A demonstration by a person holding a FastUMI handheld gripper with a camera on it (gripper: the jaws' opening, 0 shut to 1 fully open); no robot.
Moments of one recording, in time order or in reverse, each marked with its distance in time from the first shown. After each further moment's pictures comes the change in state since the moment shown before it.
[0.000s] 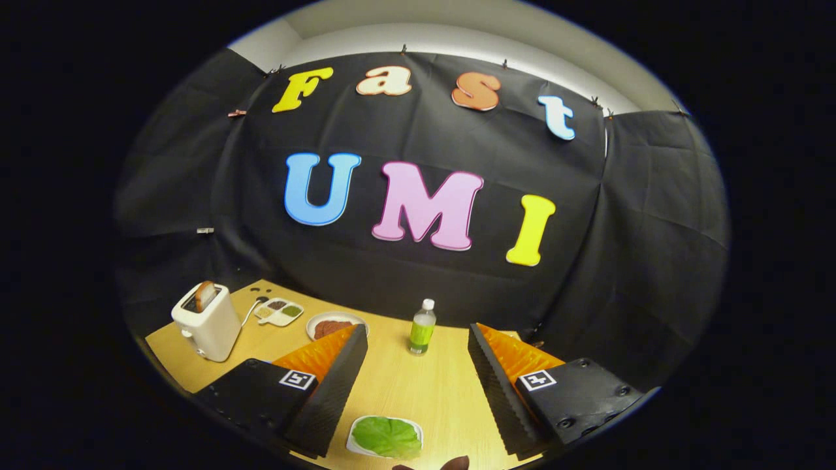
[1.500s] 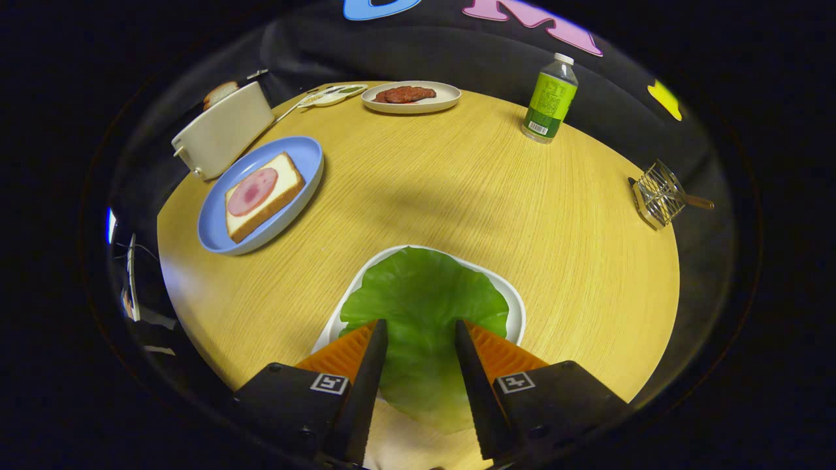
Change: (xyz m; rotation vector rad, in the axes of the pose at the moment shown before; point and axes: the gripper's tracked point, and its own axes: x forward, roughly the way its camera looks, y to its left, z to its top) arm 0.052 0.058 -0.341 -0.090 0.818 0.389
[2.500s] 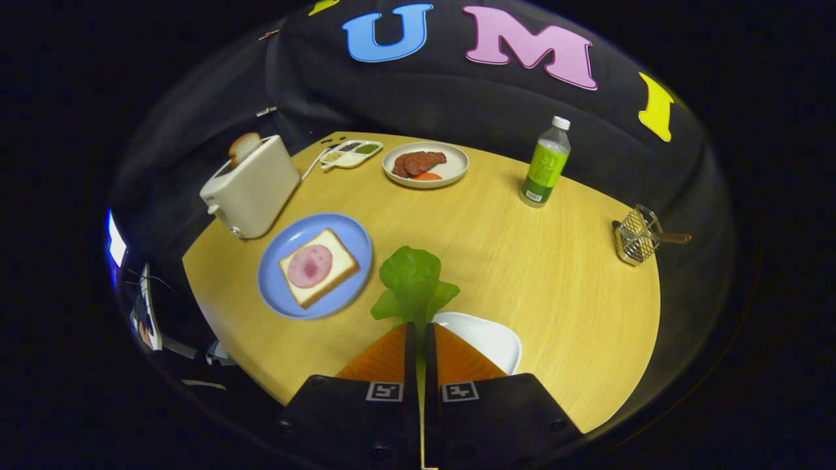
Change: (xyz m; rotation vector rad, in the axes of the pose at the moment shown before) arm -0.085 0.065 0.098 0.026 -0.206 0.048
